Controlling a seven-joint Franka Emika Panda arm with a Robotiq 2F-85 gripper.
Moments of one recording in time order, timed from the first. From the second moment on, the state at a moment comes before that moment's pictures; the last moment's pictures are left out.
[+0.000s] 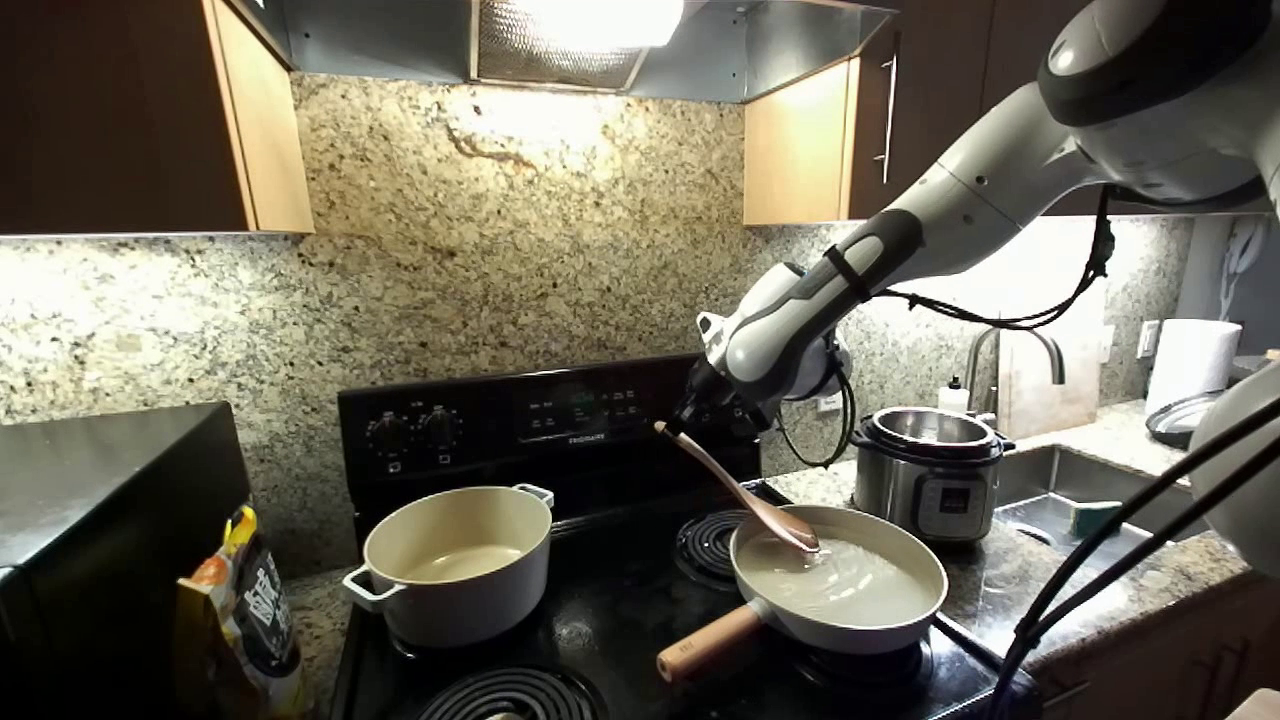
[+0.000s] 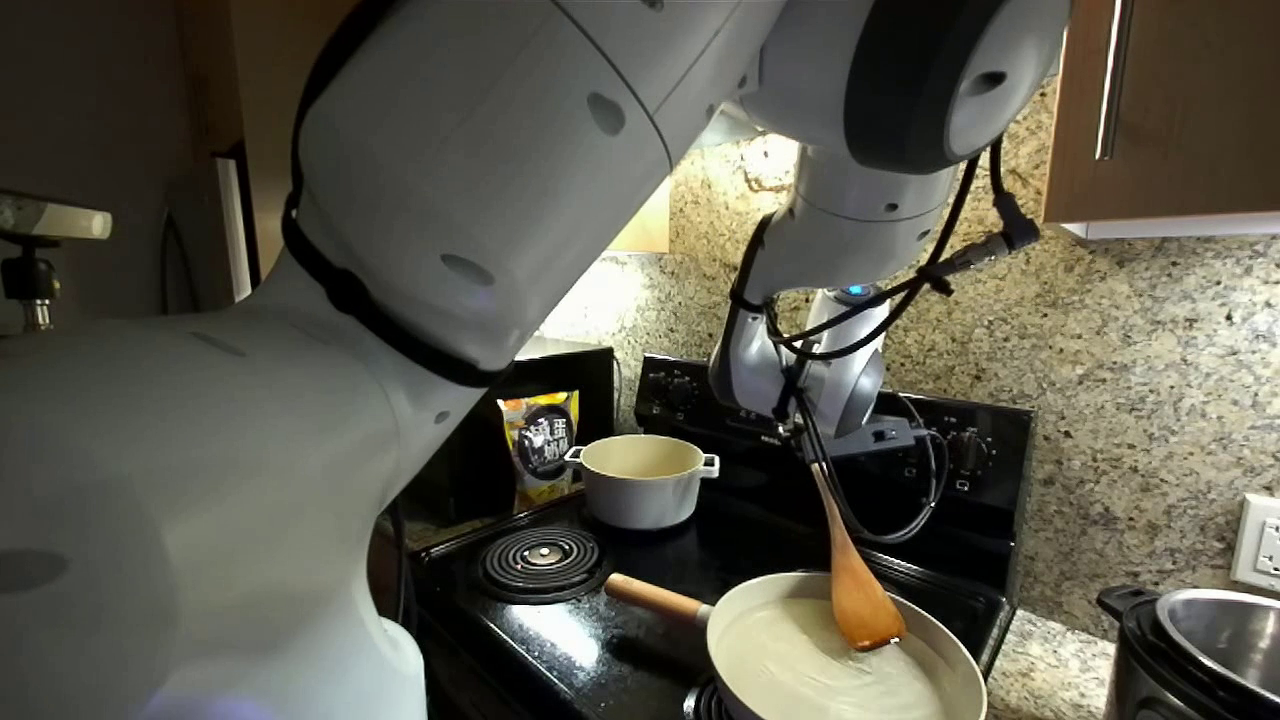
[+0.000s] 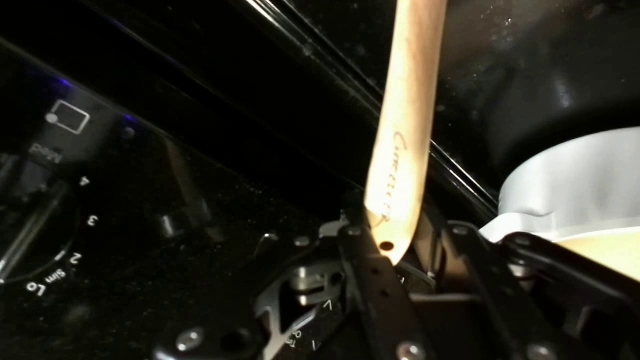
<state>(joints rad) -0.81 0.72 0.79 -2.03 -0.44 3.12 -0.59</state>
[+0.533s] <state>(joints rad) -0.93 0.78 0.83 -2.08 -0.44 3.14 -0.59</state>
